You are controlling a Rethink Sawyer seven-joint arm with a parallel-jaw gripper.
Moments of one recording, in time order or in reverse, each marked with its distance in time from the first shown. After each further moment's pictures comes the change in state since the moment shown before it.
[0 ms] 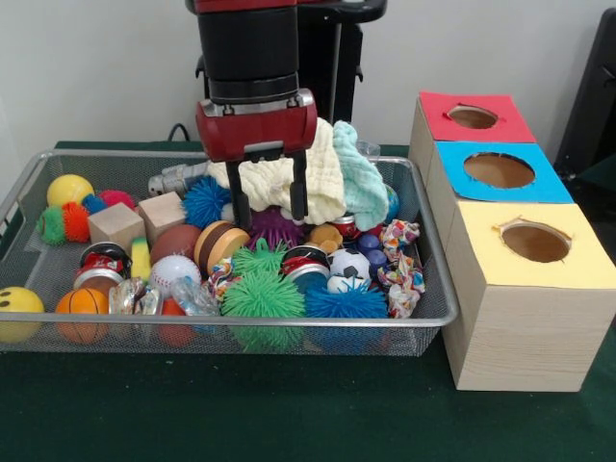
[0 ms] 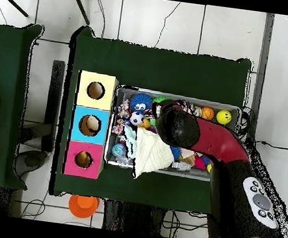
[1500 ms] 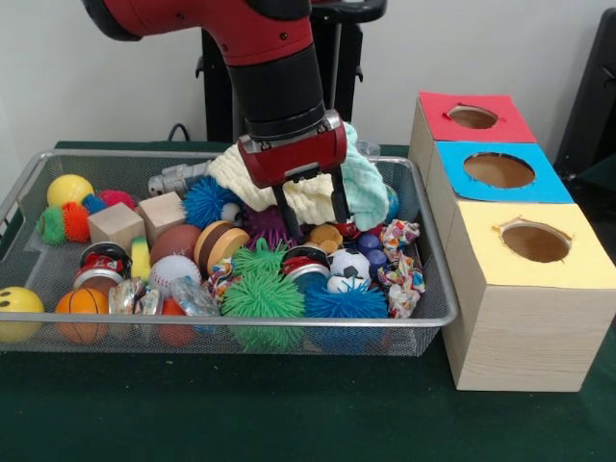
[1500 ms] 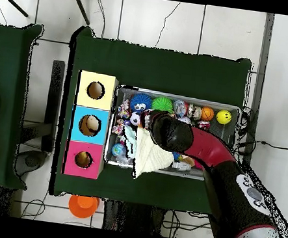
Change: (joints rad) arm -0.076 0.097 0.102 0.090 0.038 0.000 0.000
